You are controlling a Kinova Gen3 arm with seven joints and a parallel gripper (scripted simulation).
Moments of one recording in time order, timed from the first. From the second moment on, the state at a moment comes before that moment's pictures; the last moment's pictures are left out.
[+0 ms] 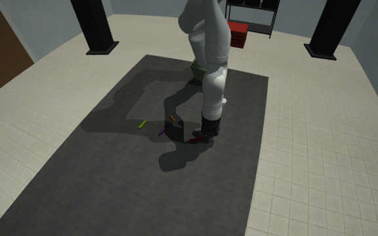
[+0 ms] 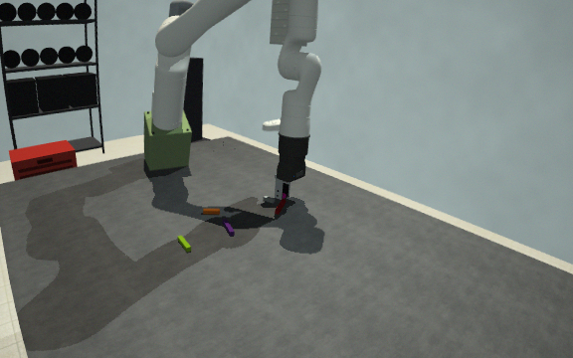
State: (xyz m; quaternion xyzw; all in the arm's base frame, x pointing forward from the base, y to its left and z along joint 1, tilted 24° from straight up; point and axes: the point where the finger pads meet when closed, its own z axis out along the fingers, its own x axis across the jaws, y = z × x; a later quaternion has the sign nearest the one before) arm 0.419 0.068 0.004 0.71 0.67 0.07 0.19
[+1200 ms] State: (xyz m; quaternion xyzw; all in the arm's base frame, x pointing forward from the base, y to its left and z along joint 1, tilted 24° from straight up) arm 0.419 0.068 0.004 0.71 0.67 0.07 0.19
